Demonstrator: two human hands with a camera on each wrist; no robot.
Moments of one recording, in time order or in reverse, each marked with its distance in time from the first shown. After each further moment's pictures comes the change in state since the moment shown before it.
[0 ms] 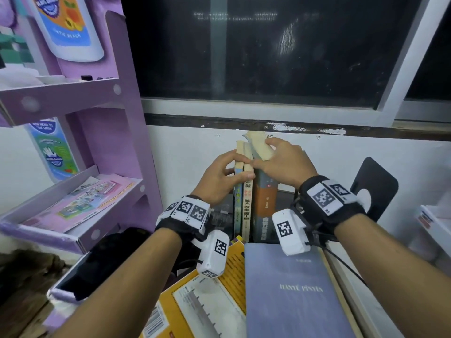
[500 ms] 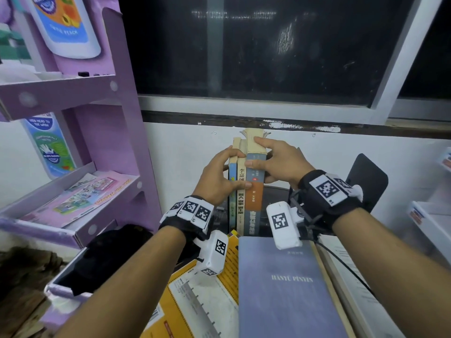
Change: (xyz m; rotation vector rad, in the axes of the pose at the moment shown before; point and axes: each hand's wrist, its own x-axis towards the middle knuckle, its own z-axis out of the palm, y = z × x) left_hand -0.006 -0.006 0.009 0.162 0.062 0.027; right_hand -0.005 0.009 0.000 0.344 -0.158 0.035
